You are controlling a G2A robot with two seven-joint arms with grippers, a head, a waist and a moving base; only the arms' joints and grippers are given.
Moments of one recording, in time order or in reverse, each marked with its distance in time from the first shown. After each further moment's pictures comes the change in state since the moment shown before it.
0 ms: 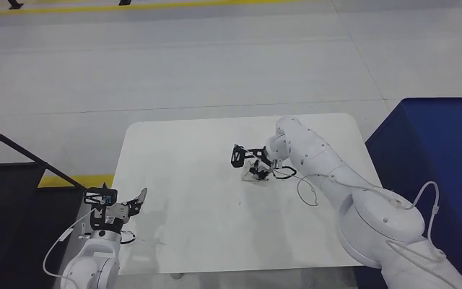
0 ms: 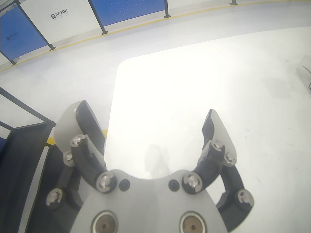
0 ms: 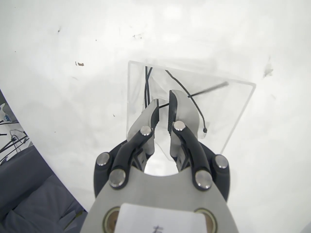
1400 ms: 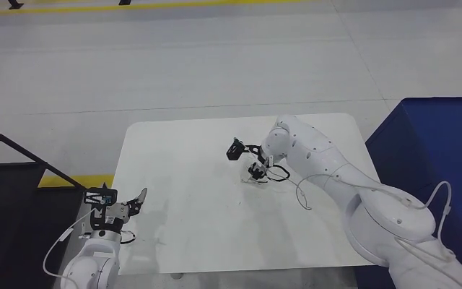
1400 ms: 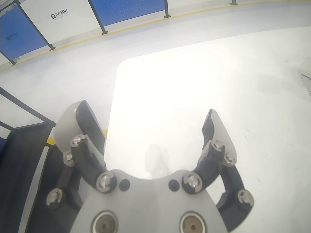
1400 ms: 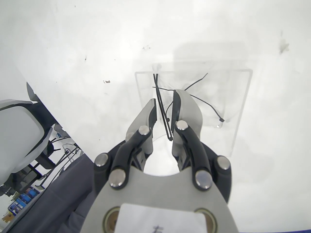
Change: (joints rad) left arm 0.000 0.000 0.000 0.000 0.000 0.000 0.000; right arm 0.010 0.048 0.000 -0.145 0.342 0.321 0.321
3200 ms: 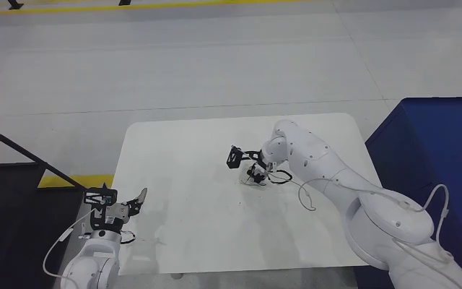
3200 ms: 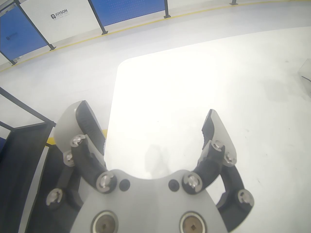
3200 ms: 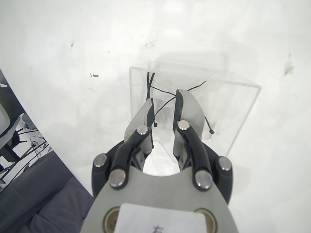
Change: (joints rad) left arm 0.000 0.000 0.000 0.000 0.000 0.000 0.000; right arm -0.025 0.015 0.000 -0.011 -0.174 -0.170 -0.170
